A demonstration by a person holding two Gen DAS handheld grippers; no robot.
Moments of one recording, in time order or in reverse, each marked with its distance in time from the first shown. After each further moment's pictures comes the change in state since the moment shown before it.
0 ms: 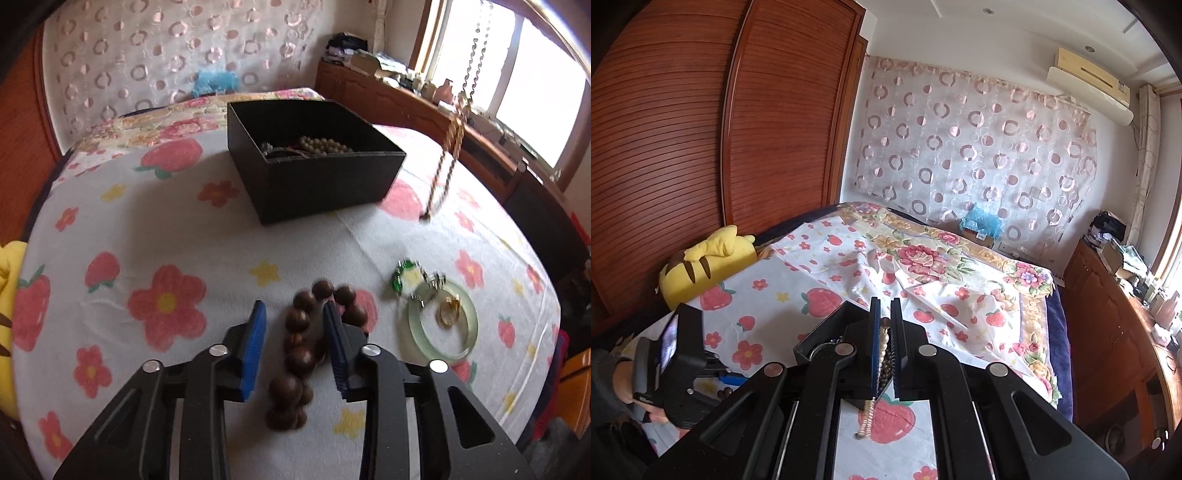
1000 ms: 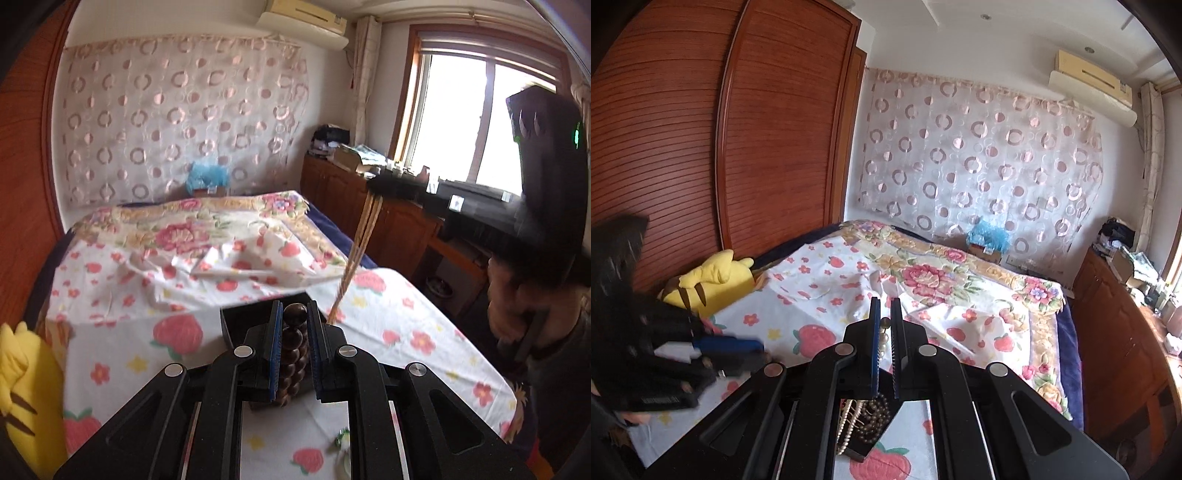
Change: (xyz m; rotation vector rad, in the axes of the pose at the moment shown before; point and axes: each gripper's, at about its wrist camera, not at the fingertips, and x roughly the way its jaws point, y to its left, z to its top) left arm -0.100 -0.016 0.119 0.013 -0.363 -0.051; right arm 0.053 -0.029 0.030 0.027 -0.049 0.041
